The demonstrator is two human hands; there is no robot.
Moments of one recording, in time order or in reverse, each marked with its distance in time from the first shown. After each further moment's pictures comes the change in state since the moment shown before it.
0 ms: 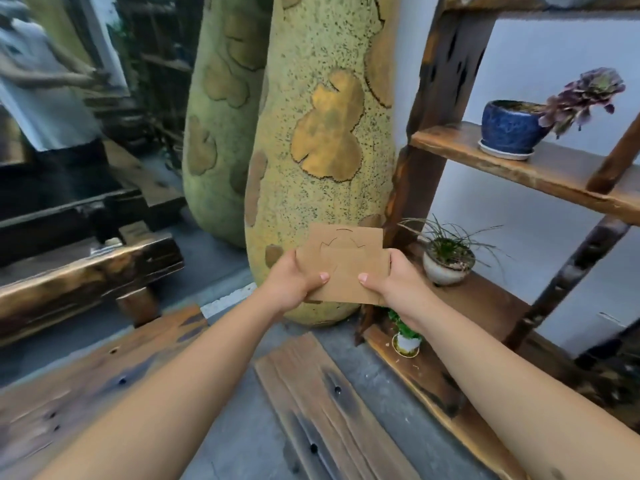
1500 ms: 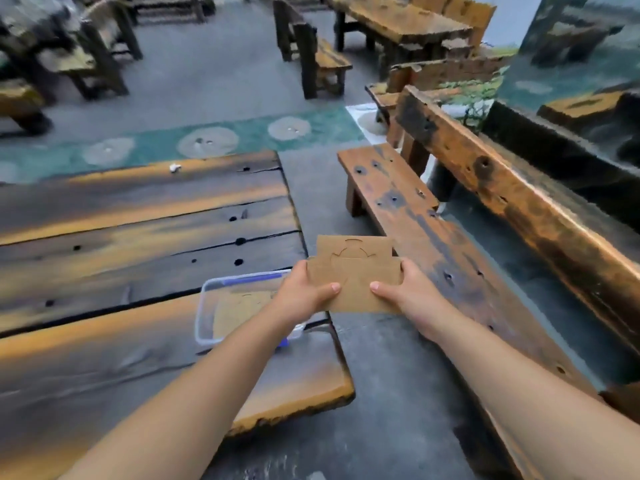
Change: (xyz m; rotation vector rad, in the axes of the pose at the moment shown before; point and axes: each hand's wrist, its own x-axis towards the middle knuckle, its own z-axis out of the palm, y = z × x) left_hand -0.406 -0.215 -0.239 -0.416 1.860 -0.532; right_hand -0.245 -0.035 0.570 -0.312 -1.952 -0.351
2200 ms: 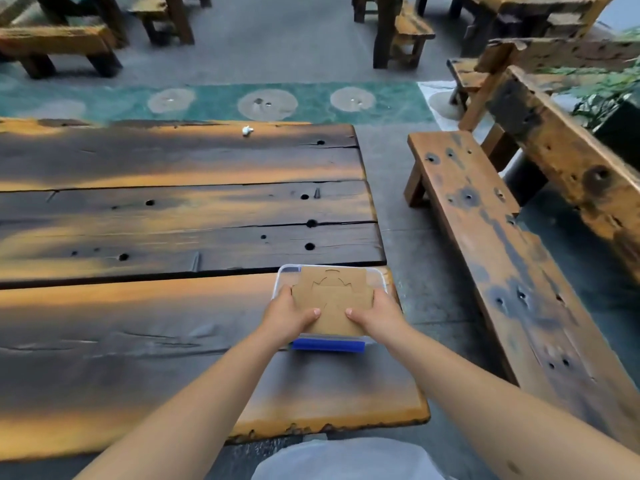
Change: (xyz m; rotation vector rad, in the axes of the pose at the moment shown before) left_hand 0.026 -0.133 -0.173 0.220 0.221 -0.324; right_hand 0.062 0.022 0.229 -0.254 -0.216 0.198
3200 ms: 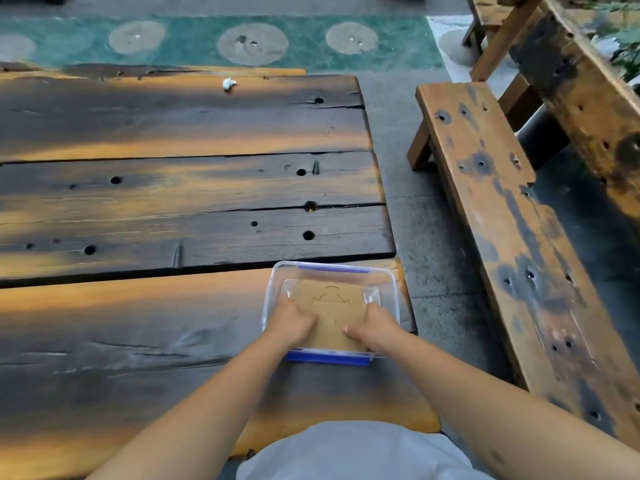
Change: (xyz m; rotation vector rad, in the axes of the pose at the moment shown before) left_hand 0.075 -0.016 0.021 0.070 -0.087 -0.250; right_hand 0.084 0.031 0.032 -0.371 -0.186 0.276
